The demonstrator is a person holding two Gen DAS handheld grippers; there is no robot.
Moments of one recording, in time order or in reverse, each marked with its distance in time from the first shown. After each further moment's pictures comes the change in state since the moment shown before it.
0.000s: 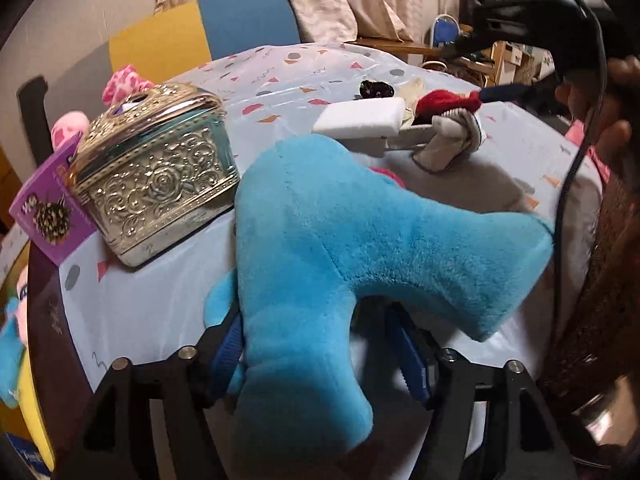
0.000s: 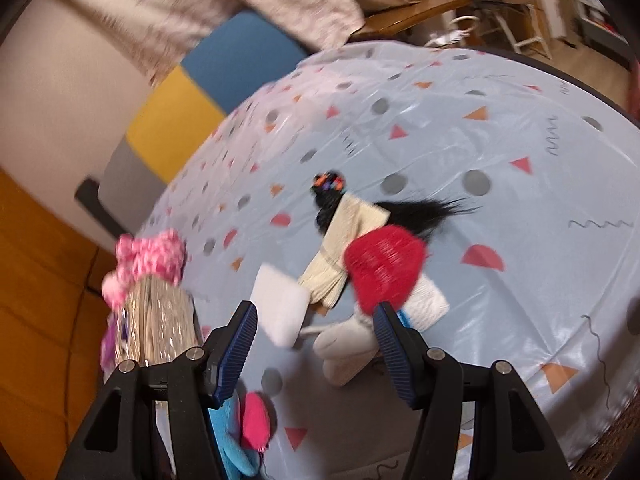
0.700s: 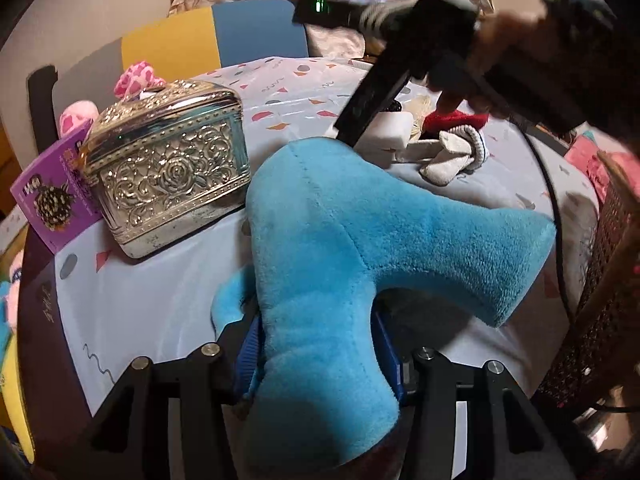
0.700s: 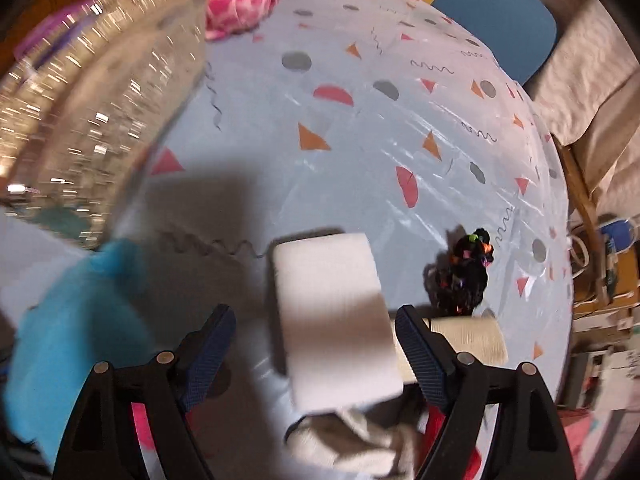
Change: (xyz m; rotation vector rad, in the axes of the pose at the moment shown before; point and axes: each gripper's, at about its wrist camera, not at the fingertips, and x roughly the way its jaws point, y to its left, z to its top) left arm -0.001 0.014 -0.013 -0.058 -0.066 -0.028; right arm 0.160 0.137 -0.019 -1.070 0.406 -0.411
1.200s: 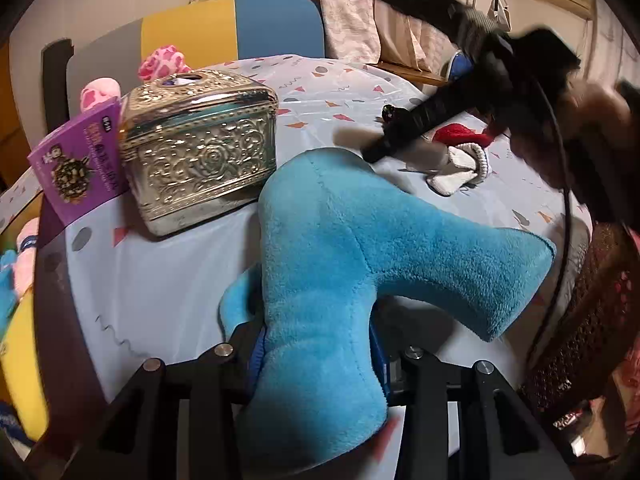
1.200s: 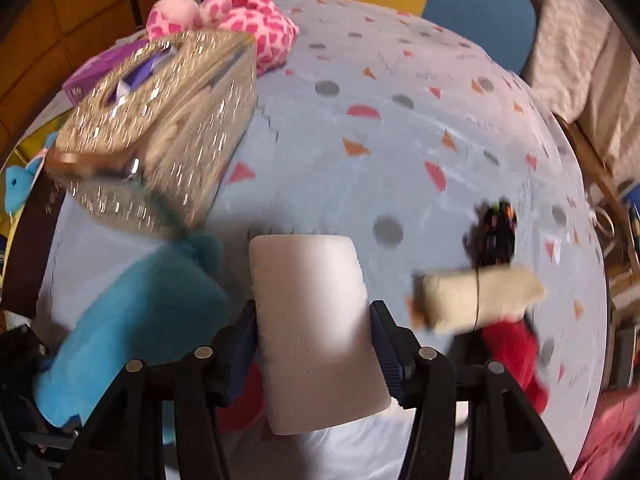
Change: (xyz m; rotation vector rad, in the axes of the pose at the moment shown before) left arm -0.020 0.018 -0.006 -0.089 0.006 -0.022; right arm -0.042 0.018 -0.050 0.148 -0.117 0.156
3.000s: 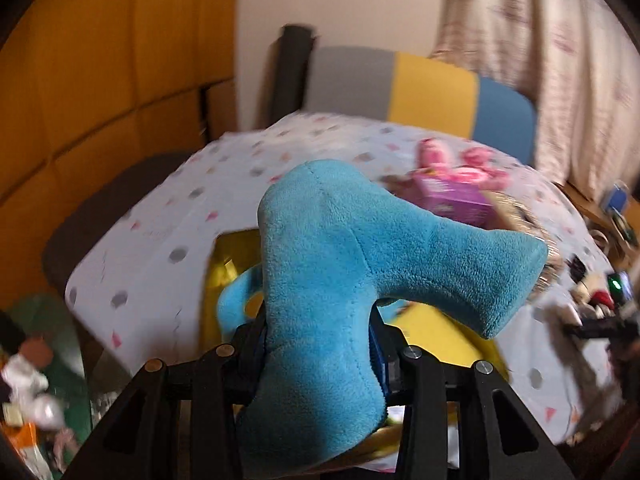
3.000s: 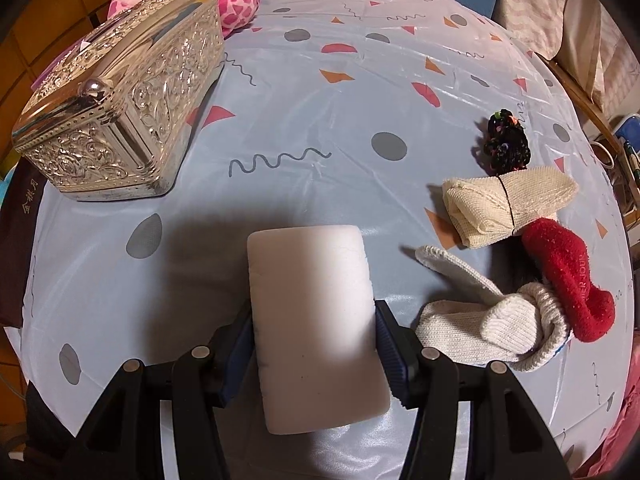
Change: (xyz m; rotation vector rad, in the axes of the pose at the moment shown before) left arm -0.211 0.237 -0.046 -0.478 -0.143 0.475; right arm 0.028 0.017 -0.035 0.149 0.048 0.014
